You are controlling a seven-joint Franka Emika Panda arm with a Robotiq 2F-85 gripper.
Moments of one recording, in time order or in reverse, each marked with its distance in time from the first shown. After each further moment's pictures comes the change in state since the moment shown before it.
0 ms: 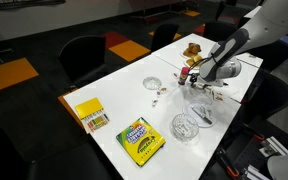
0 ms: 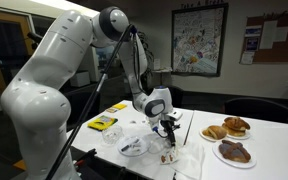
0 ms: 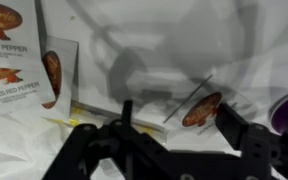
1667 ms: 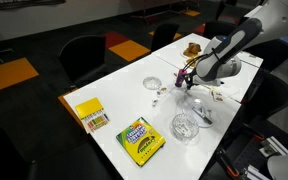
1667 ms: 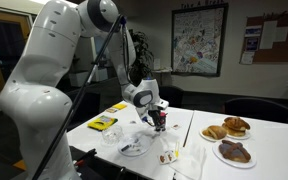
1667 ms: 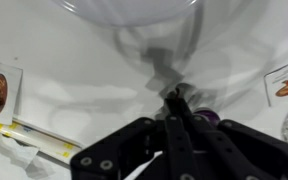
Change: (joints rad) arm 0.072 -0.159 0.087 -0.107 0.018 -0.013 -0.083
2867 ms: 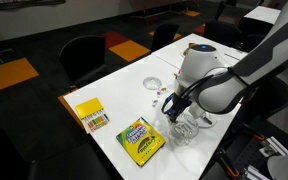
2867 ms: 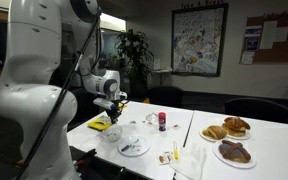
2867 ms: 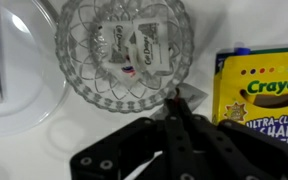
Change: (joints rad) arm 0.162 -0.208 0.332 -0.144 -0.138 -0.259 -0.117
